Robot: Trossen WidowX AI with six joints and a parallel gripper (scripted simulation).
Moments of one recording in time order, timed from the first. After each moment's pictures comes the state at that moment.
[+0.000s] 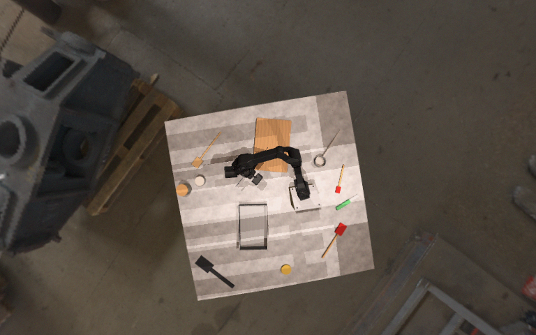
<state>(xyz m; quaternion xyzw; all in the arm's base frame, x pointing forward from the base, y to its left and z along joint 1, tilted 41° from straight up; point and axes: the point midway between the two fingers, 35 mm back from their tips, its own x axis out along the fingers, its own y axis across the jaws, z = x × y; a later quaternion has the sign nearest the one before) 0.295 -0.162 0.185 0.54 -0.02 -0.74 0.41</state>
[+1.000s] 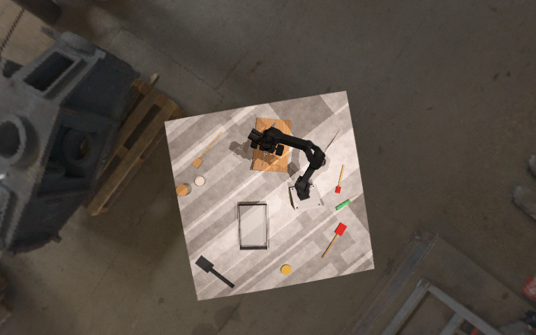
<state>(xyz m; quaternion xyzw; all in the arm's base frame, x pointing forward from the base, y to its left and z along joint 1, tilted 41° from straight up) 0.147 -0.234 0.261 0.45 0.12 -0.73 0.50</state>
